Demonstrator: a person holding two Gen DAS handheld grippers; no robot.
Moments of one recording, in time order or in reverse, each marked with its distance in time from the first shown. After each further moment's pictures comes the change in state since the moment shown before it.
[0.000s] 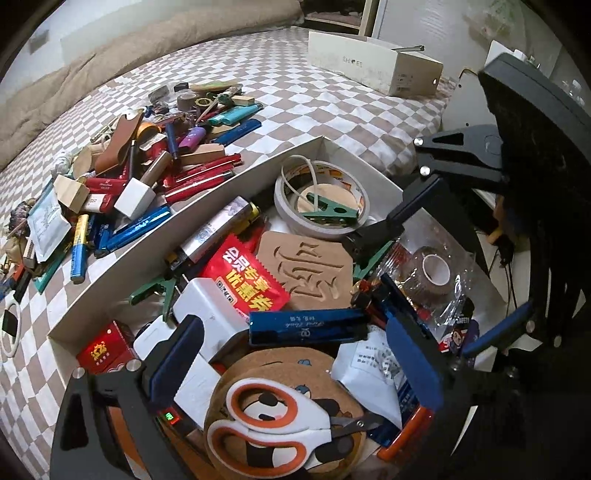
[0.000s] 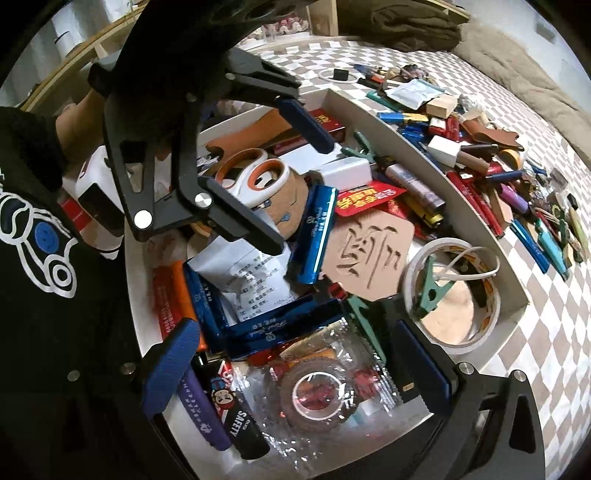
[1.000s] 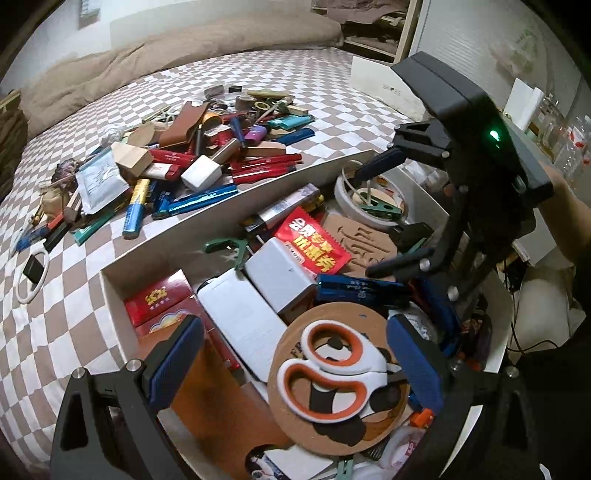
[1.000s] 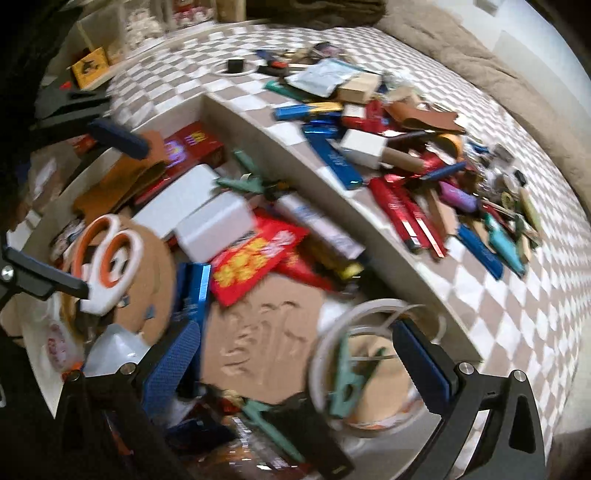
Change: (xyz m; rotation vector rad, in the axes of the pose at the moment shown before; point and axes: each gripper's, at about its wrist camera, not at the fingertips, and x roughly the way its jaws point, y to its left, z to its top) left arm -0.029 0.044 -0.040 -0.128 -0.085 0.038; right arm 0.042 -0.049 0.054 0.195 0.086 -0.273
